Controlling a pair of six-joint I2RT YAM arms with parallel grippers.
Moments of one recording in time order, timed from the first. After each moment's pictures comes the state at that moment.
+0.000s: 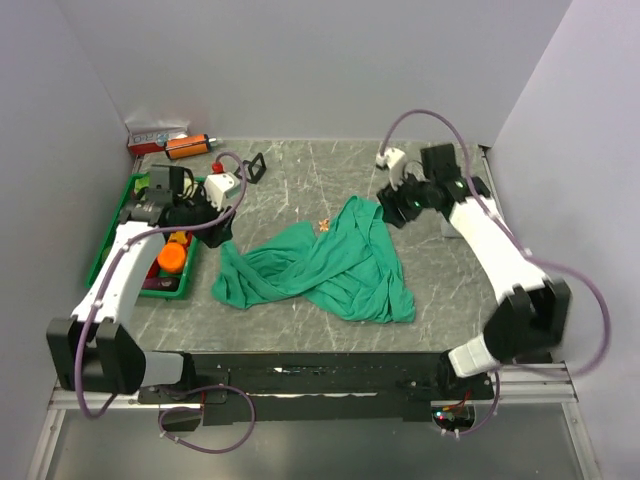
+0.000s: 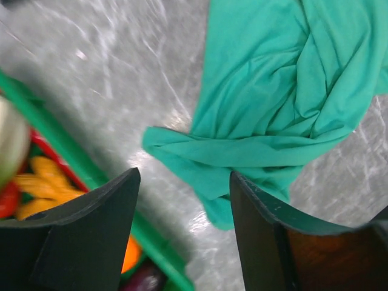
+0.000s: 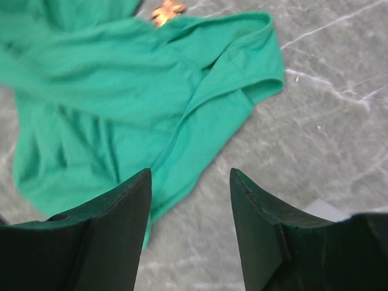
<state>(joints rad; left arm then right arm) -0.08 1.30 1.19 -0.75 0.47 0.60 0.21 1.44 1.34 -0.76 -0.41 -0.54</state>
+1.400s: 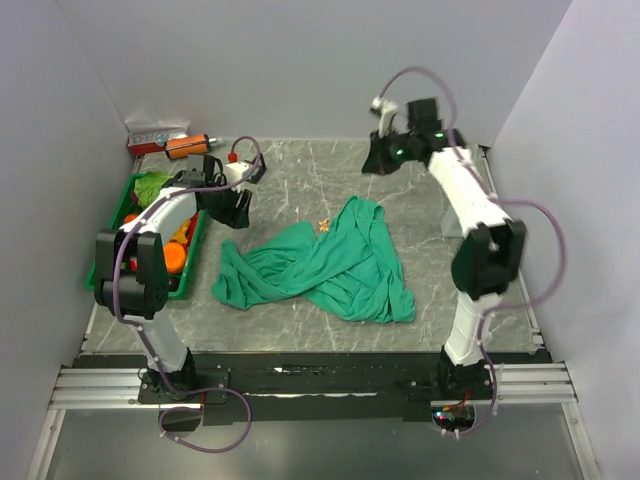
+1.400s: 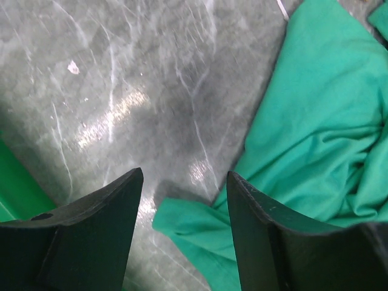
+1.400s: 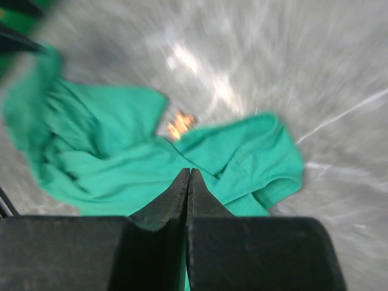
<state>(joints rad) -0.11 1.78 1.32 -0.52 0.39 0.33 0.19 2.01 1.92 -0.76 -0.59 -0.20</state>
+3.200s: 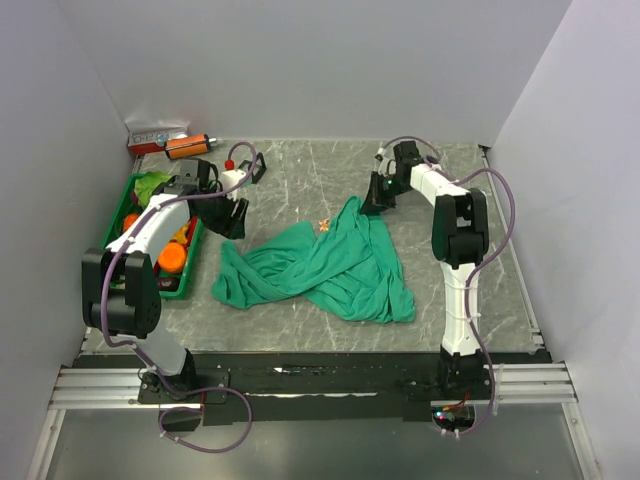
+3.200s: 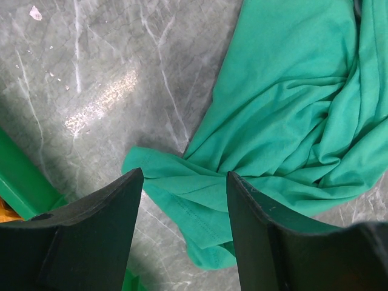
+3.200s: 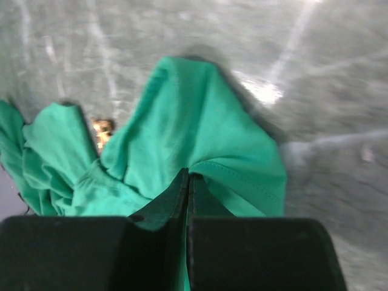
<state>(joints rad) -0.12 1.64 1.27 -0.66 0.40 0.34 0.13 2.36 1.90 -0.70 -0.61 0.20</state>
